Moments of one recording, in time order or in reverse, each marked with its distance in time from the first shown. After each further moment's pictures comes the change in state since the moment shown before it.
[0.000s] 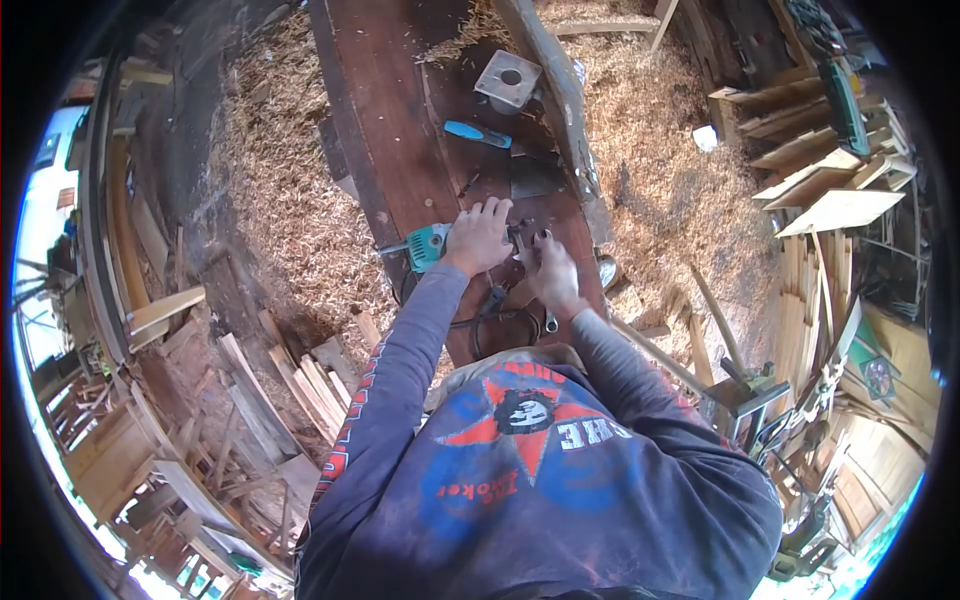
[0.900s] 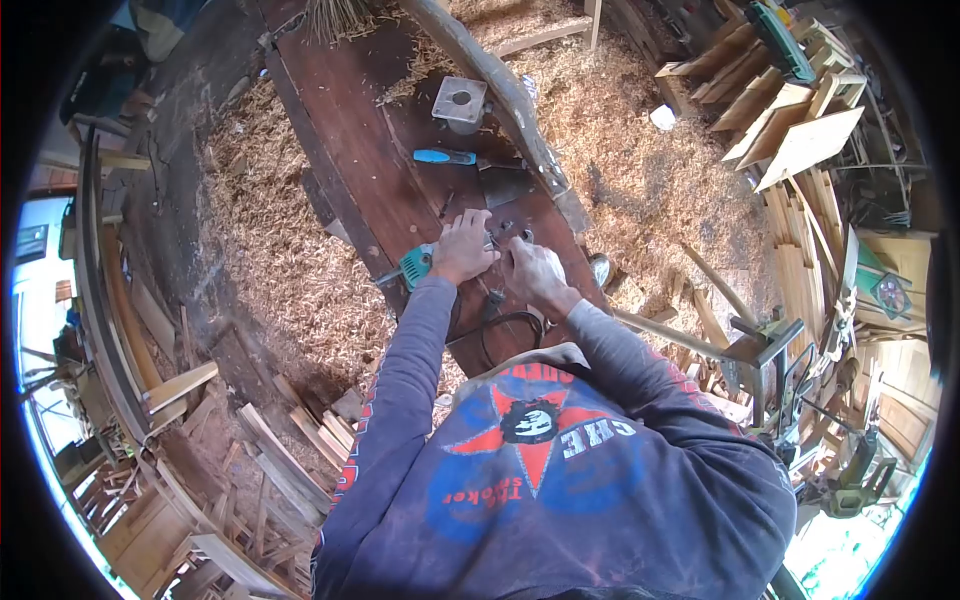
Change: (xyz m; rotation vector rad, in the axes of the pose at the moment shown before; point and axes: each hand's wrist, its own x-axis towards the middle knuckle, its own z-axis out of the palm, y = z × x) left_hand -0.005 -0.002 -0.011 -0.105 -0.032 0.074; right_hand -0.021 -0.063 -0.028 -0.226 0.030 -0.161
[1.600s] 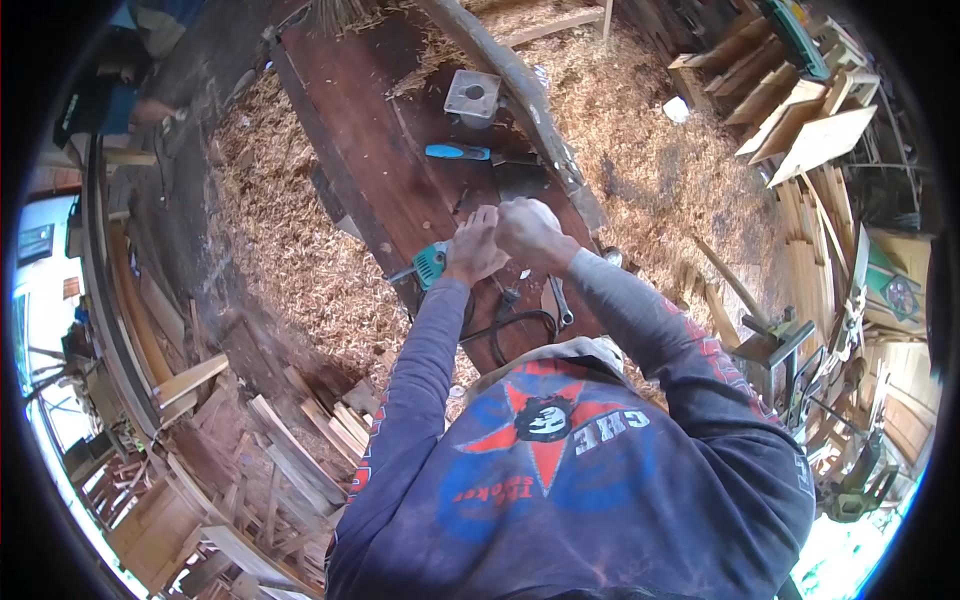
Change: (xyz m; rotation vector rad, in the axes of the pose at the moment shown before) left_hand 0.003 -0.017 0.013 -0.046 0.097 0.110; right_hand 0.071 -0.031 -0.035 0.015 -0.016 -0.382
